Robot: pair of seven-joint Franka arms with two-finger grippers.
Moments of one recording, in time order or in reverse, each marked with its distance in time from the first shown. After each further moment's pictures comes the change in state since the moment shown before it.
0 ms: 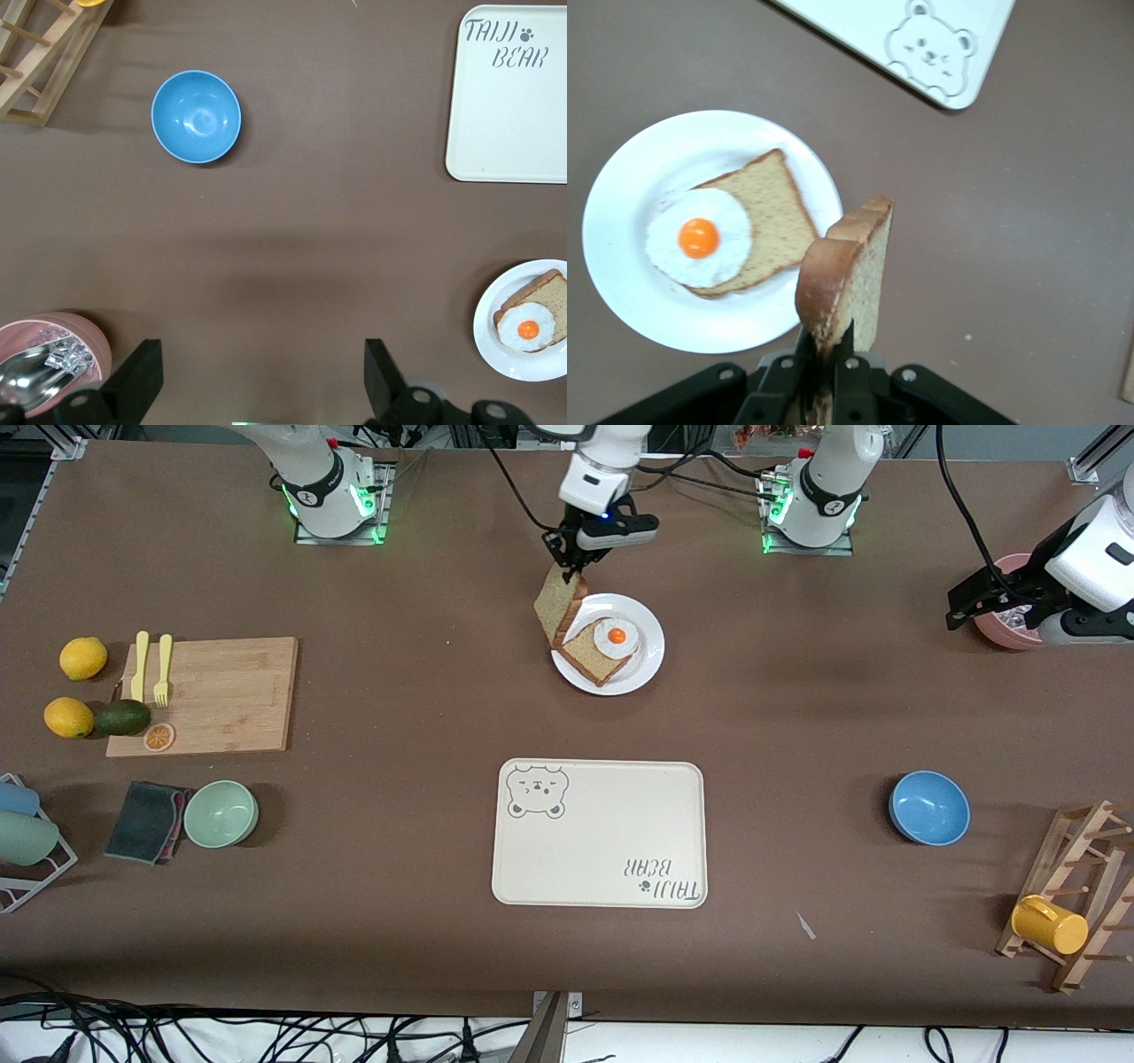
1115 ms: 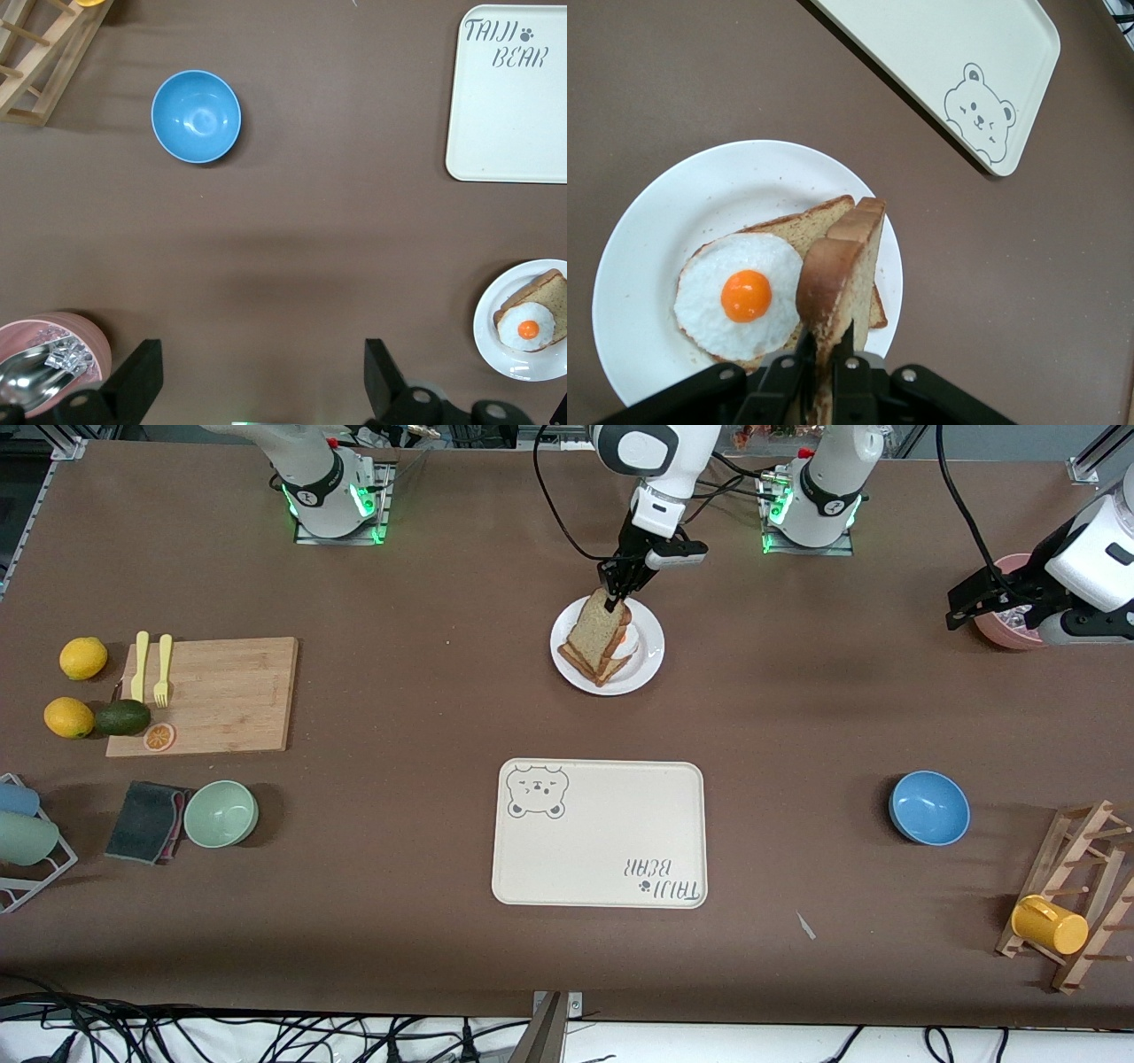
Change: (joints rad) left arm 0.000 0.000 0.000 0.000 0.000 0.000 0.000; right arm 0.205 0.318 -0.034 0.265 -0.306 -0.129 0.038
